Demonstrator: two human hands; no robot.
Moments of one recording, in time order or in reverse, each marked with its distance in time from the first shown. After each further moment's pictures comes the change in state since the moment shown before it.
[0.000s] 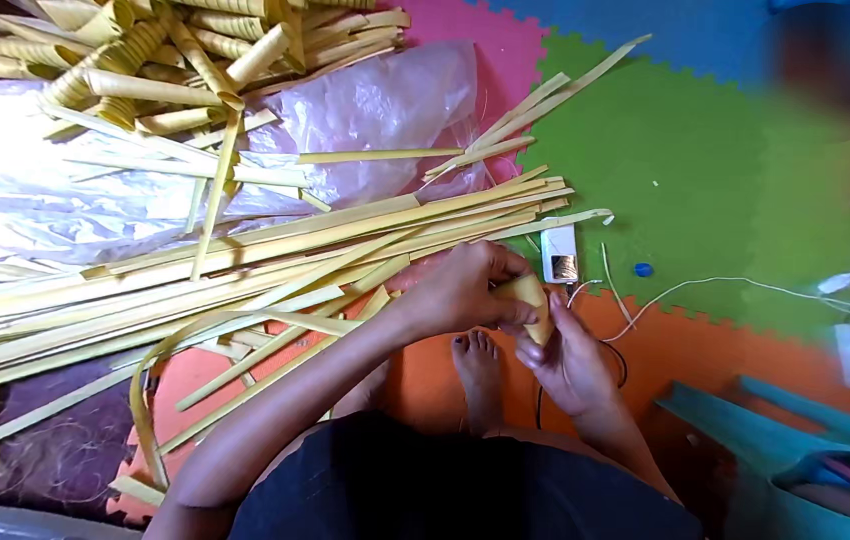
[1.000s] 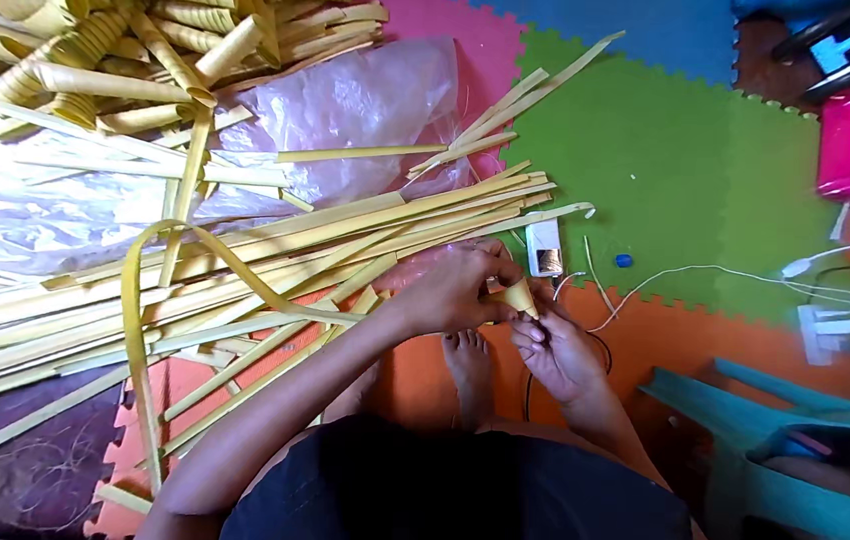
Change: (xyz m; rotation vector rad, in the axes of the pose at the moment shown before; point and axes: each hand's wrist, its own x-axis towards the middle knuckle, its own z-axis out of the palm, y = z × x) left_hand 0.013 -0.027 0.005 0.268 -0.037 0.164; right_hand 0.003 -0.002 0.005 0.059 0.223 0.015
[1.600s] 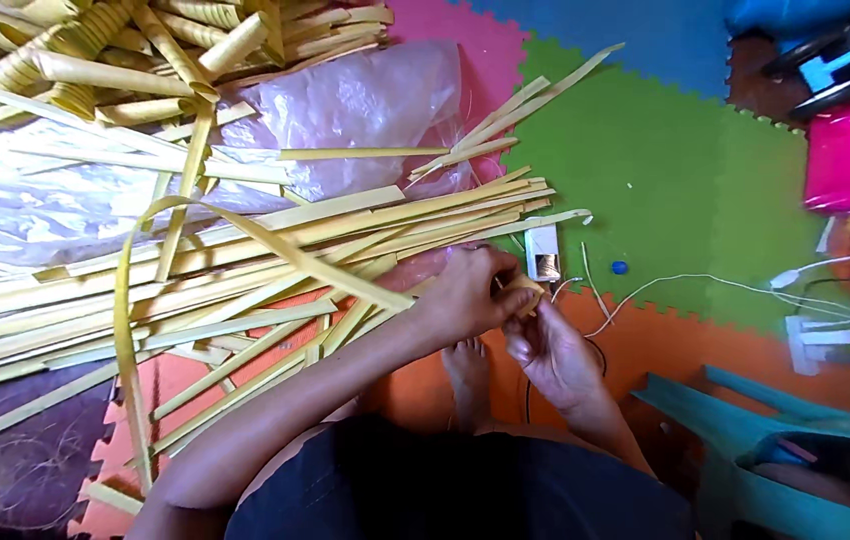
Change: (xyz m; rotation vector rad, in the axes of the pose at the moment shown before) left_hand 0.000 0.012 0.015 0.066 0.262 -0.059; right_hand -0.003 0.000 0.005 -0.121 -0.036 -0.001
